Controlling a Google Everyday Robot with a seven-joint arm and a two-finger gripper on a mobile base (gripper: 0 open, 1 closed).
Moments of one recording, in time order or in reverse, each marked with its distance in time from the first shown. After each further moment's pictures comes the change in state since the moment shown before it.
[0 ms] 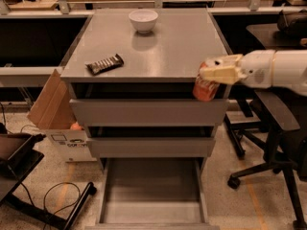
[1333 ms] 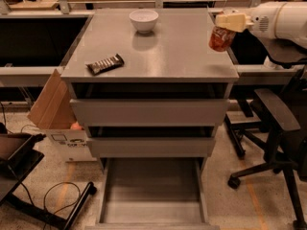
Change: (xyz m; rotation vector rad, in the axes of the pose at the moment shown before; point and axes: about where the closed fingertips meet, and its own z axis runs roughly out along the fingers) arm -0.100 -0.137 -0.018 0.312 -0.099 0.014
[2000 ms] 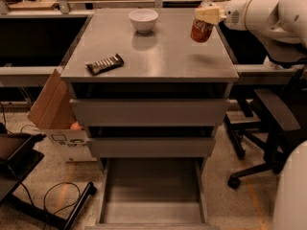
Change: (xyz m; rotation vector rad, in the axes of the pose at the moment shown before) arm -0.018 -0.007 0.077 -0.023 -0.040 -0.041
